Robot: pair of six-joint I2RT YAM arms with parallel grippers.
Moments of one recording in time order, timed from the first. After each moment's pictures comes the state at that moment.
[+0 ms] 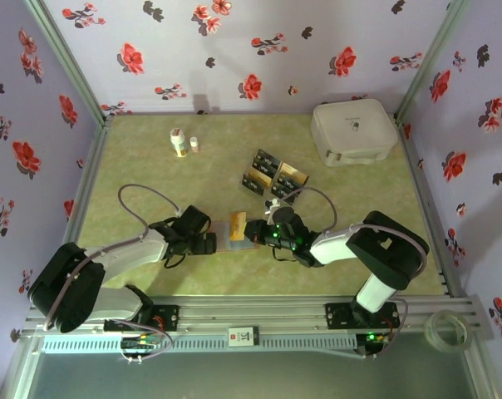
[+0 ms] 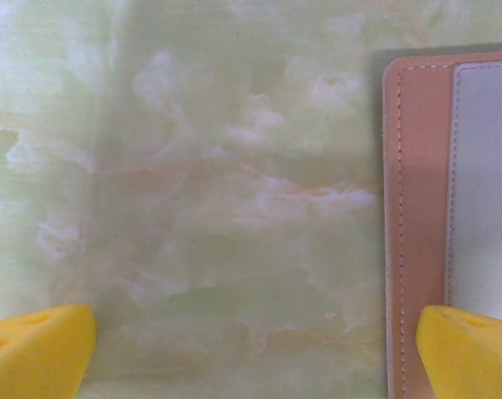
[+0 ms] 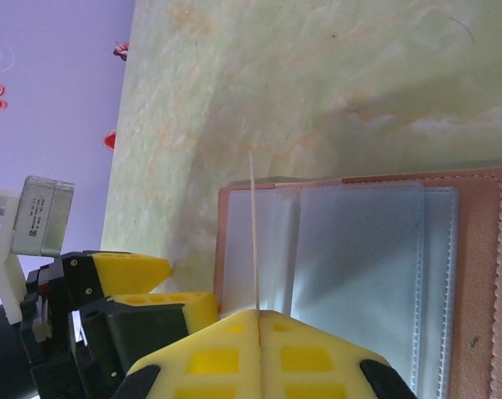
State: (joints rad) left arm -0.70 1.30 0.55 -0.46 -0.21 -0.64; right arm 0.87 1.65 0.49 0.70 -0.21 1.04
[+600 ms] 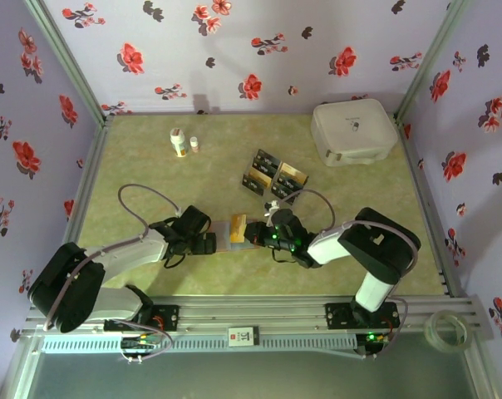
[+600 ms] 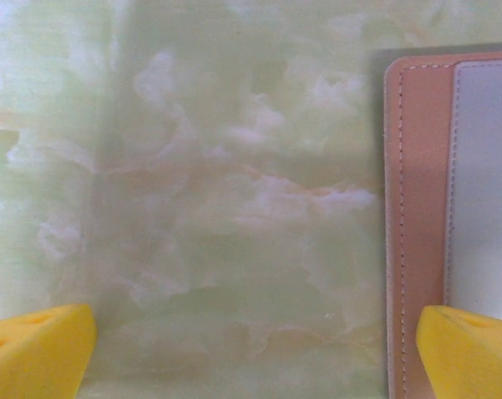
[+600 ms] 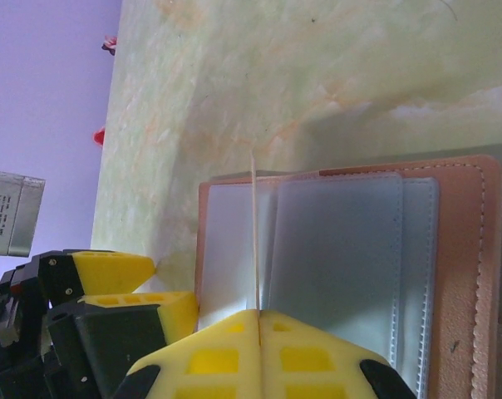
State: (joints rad) left arm -0.70 1.30 0.55 -0.46 -0.21 -0.64; right arm 0.87 1.70 0.48 0.75 -0.22 1.04
